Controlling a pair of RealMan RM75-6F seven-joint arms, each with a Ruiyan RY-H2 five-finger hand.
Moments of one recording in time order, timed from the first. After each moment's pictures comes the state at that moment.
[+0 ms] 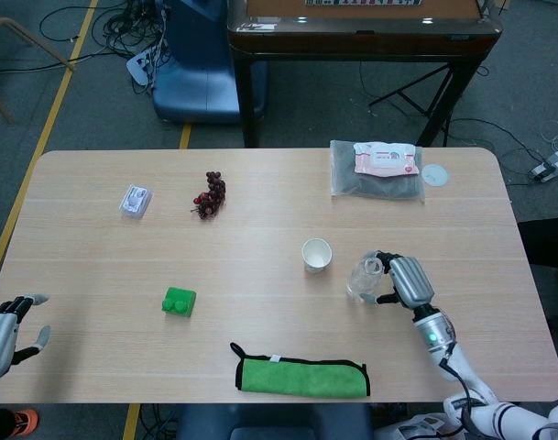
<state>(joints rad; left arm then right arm) -0.08 -1.13 -0.05 -1.57 1.43 1.45 0.06 0.45 -1.63 0.10 -1.10 -1.52 1.21 0.42</state>
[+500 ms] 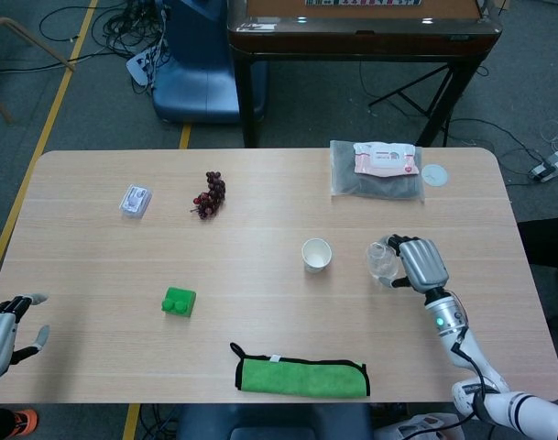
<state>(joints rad) -0.08 -1.12 -0.05 -1.57 1.43 1.45 0.05 0.49 -1.51 0.16 -1.25 -1.37 1.11 0.04</state>
